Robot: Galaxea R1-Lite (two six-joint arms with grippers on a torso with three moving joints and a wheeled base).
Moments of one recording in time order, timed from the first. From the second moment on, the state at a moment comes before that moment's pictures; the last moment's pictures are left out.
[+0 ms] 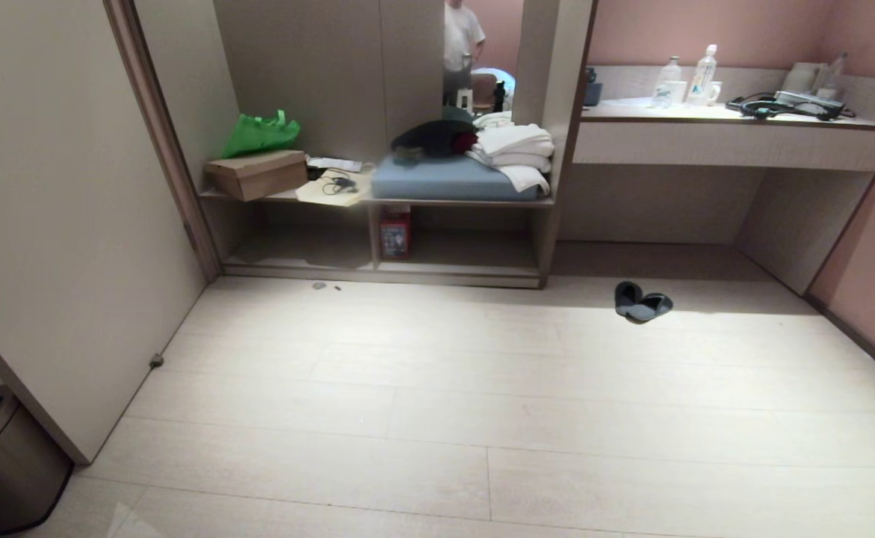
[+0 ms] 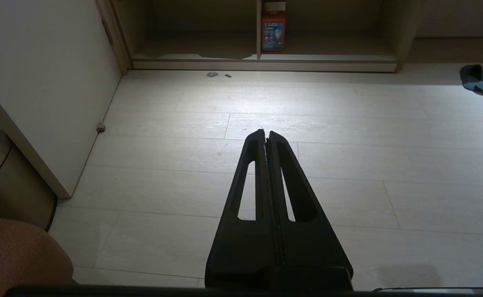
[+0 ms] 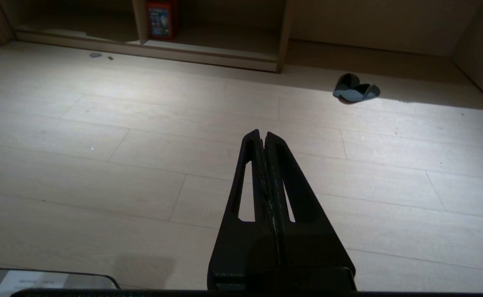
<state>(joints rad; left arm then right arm) -0.01 0.00 0.00 -0.03 0.00 0.01 0.00 0.00 0.00 0.00 0.02 -0.03</state>
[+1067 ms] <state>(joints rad) -0.01 0.00 0.00 -0.03 0.00 0.01 0.00 0.00 0.00 0.00 0.02 -0.04</state>
